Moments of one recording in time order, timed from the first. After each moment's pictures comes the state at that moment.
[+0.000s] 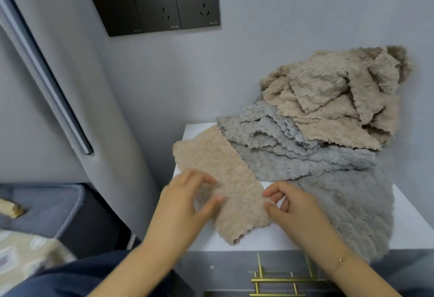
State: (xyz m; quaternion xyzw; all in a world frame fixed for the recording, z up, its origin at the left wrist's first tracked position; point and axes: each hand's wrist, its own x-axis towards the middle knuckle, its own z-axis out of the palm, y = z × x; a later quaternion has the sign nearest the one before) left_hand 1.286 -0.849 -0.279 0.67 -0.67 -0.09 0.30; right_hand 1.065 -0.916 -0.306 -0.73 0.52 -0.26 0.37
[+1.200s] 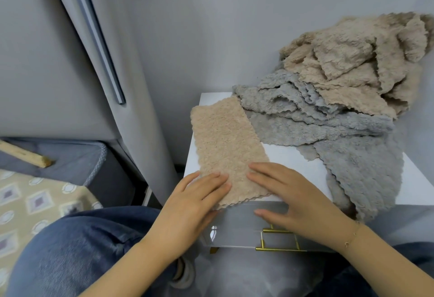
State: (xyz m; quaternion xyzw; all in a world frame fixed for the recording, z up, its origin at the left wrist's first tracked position) left_hand 1.316 -0.785 -0.347 0.55 -0.81 0.05 0.19; right_hand 1.071 -0.881 -0.328 -0.94 0.23 -0.21 0.13
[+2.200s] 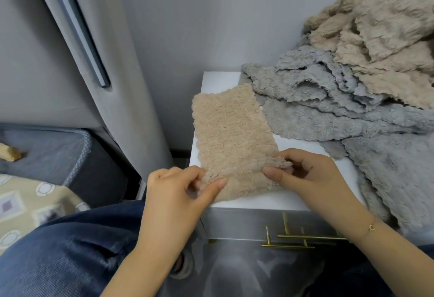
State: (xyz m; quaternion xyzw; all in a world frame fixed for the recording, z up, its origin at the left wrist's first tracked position) left_hand 1.325 -0.797 -0.331 0.73 -0.55 -0.11 0.39; right_hand 1.107 -0.902 -0.323 -0.72 0.43 -0.32 0.44
